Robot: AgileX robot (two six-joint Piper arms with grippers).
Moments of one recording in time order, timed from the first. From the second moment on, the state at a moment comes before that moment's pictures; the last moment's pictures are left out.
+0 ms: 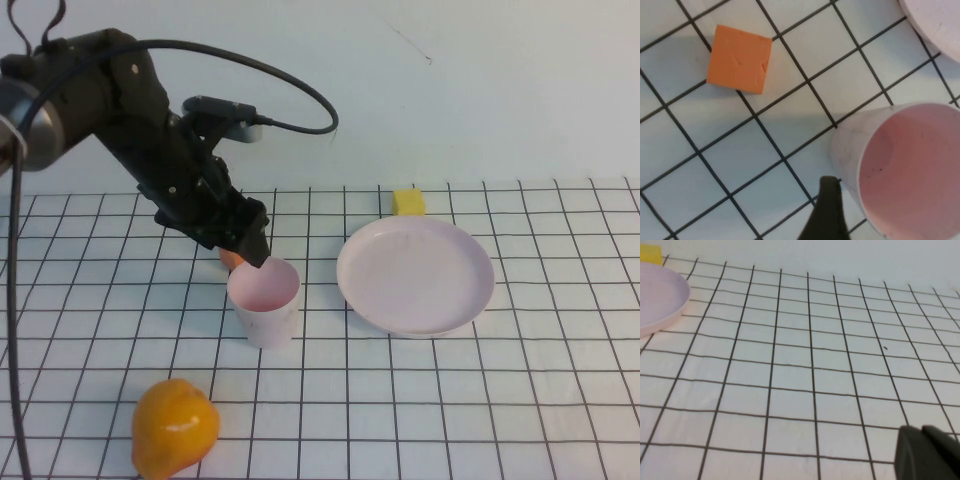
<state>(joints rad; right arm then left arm) -0.07 -0.01 0.03 -0.03 0.42 -0.13 -0.25 1.95 -1.68 -0.29 1.12 0.35</state>
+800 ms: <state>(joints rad) -0.07 -0.01 0.03 -0.03 0.42 -0.13 -0.25 2.13 -1.75 -0.30 1.18 0.40</state>
